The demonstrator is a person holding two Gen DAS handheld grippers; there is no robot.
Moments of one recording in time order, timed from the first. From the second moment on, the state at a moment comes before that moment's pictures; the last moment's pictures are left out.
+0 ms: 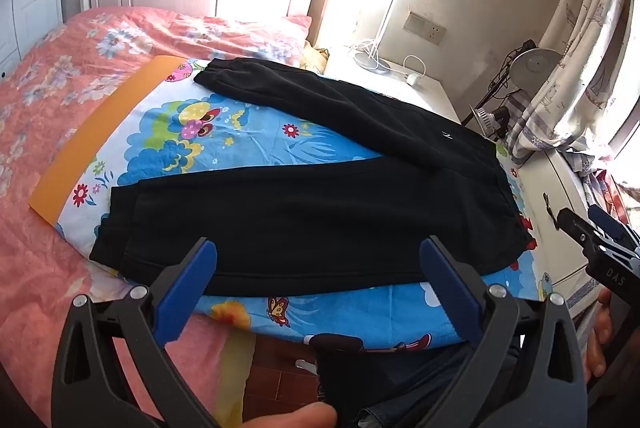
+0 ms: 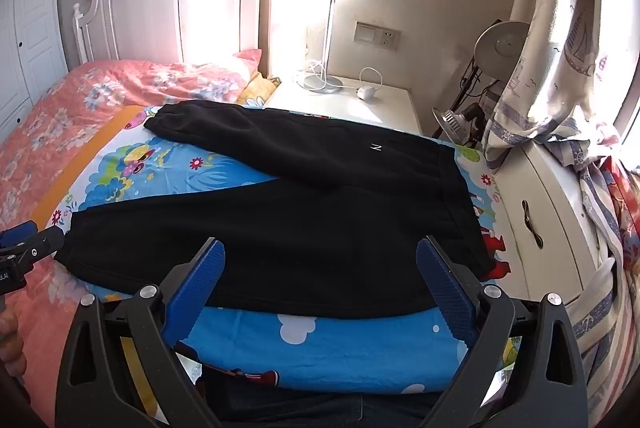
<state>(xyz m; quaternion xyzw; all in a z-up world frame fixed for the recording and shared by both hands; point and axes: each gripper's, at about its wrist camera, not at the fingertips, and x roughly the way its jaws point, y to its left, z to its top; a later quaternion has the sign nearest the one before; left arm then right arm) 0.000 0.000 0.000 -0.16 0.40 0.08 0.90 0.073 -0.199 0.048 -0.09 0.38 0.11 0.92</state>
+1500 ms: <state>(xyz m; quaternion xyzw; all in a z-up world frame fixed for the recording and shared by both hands) -0.006 -0.027 0.012 -0.10 0.37 0.13 0.91 0.076 -0.200 0.045 -0.09 0.38 0.11 0.91</state>
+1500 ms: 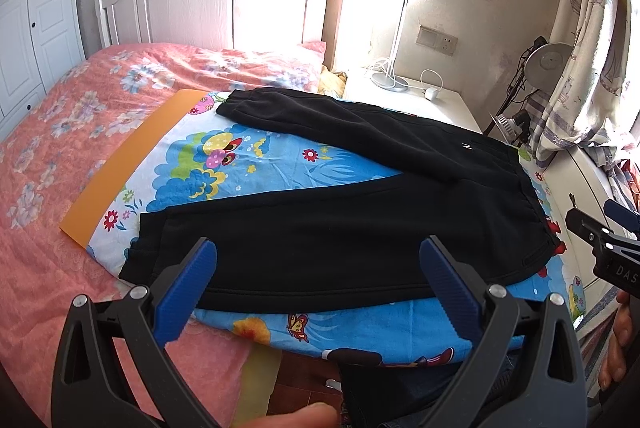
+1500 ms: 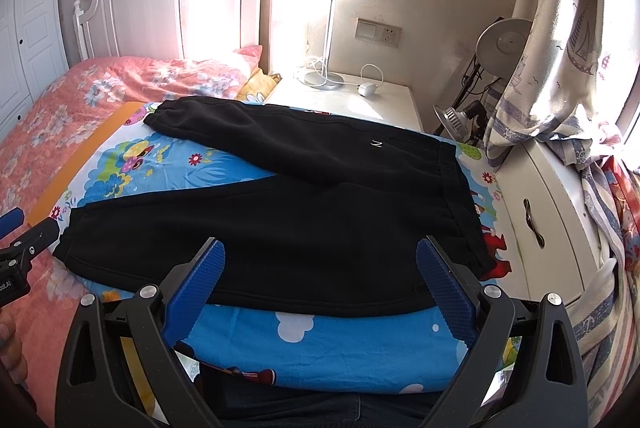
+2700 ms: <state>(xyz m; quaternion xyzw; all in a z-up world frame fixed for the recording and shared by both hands) -0.008 -0.026 0.010 -0.10 0.36 0.14 0.91 0.074 -0.200 0.040 -0.09 0.38 0.11 0.91</state>
